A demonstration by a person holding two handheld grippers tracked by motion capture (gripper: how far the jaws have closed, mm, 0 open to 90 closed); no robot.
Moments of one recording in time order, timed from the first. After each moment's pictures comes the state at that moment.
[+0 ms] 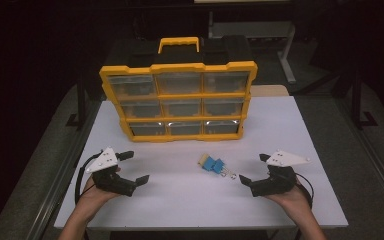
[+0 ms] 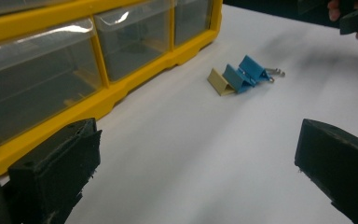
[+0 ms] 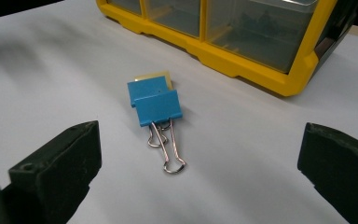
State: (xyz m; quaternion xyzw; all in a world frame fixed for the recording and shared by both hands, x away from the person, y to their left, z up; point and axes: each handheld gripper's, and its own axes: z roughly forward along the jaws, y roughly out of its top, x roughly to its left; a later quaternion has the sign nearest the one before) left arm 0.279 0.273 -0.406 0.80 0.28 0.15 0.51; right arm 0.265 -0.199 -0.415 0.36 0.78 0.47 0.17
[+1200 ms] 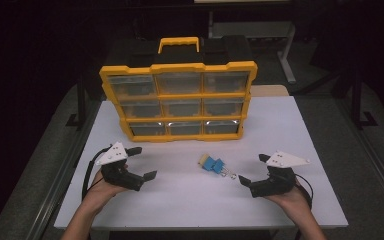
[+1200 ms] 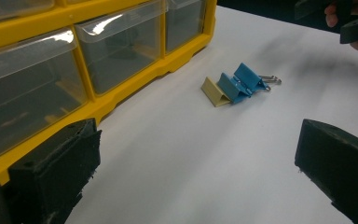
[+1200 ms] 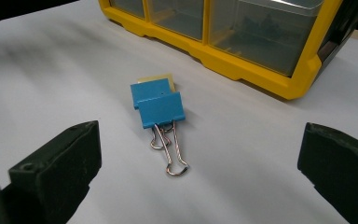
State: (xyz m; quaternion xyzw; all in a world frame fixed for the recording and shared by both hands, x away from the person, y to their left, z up) left arm 0.296 0.254 -0.401 0.80 0.27 0.13 0.52; right arm 0.264 -0.199 -0.416 0.36 0.78 0.48 0.17
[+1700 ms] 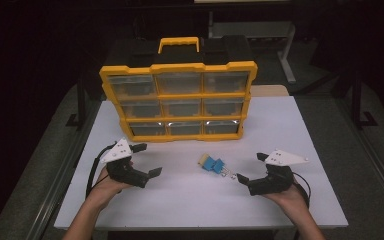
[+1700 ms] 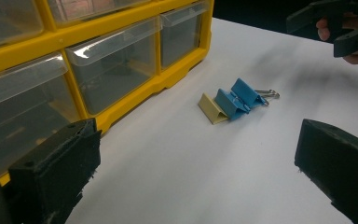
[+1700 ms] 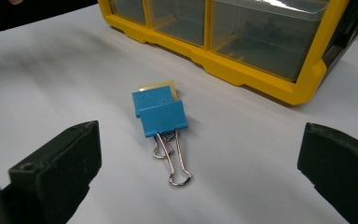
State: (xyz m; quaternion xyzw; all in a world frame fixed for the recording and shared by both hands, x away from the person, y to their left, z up) left arm 0.302 0.240 -0.398 0.80 0.25 0.14 0.53; right arm 0.269 -0.195 -0.416 0.36 0.77 0.49 0.17
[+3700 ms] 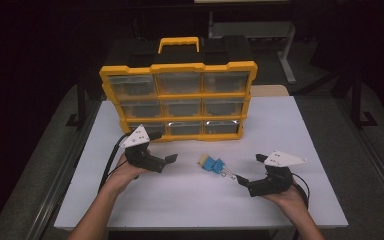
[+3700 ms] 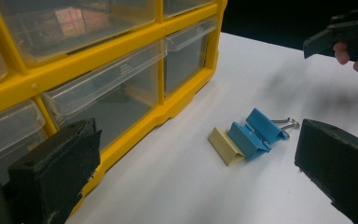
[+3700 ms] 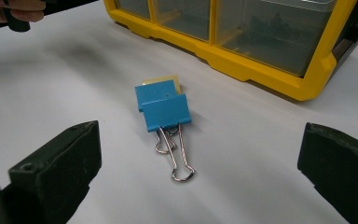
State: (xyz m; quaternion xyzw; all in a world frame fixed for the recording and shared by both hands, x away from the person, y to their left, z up) left arm 0.342 0.203 -0.401 0.79 0.25 0.14 0.55; right arm 0.269 -0.195 -0.422 0.36 0.78 0.49 0.16
